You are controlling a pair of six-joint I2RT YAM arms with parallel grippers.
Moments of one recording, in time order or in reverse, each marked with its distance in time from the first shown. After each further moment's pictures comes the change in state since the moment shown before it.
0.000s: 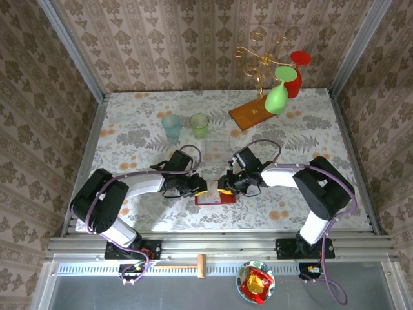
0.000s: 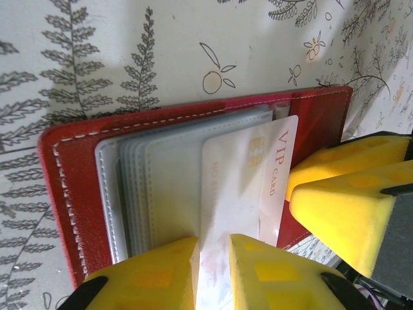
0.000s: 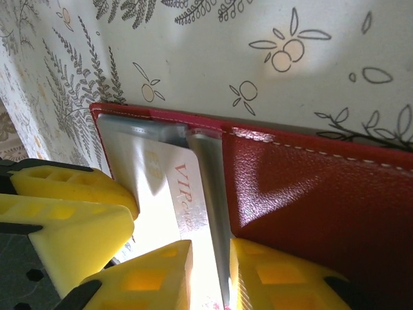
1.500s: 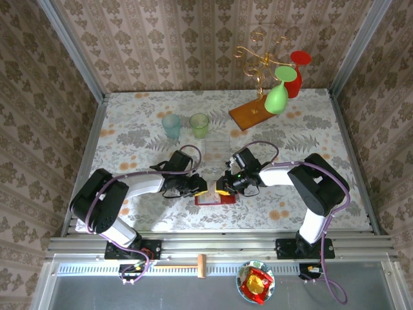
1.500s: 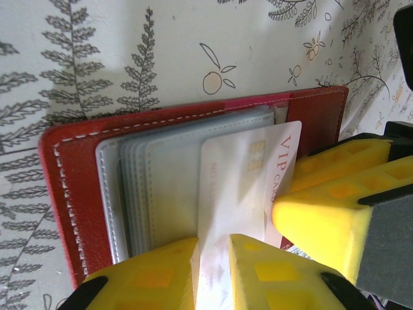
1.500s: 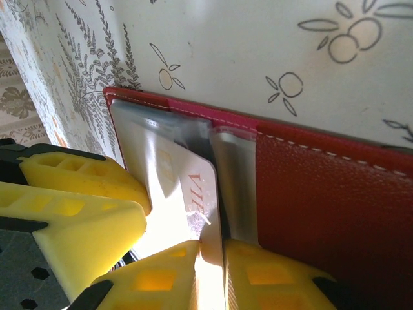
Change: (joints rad) left arm 0.000 0.000 -0.005 0.008 0.000 0.000; right arm -0.001 0.052 -0.001 0.071 -0.097 -0.013
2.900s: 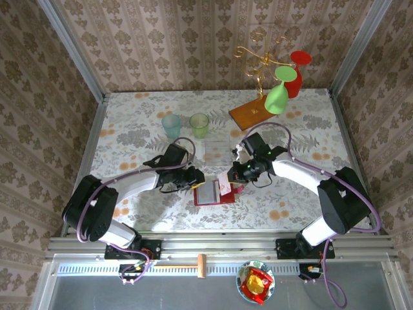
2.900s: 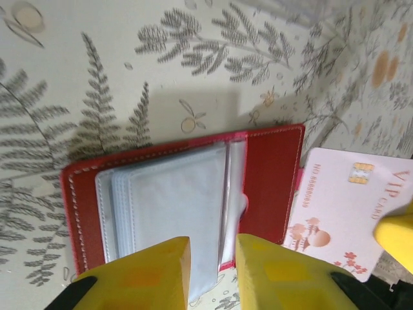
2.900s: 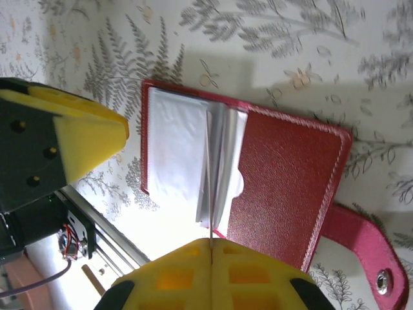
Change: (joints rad) left arm 0.053 -0.090 0.061 -0.103 -0.046 -0.021; right arm -0.079 -0.227 0.188 -0.539 0.139 -0.395
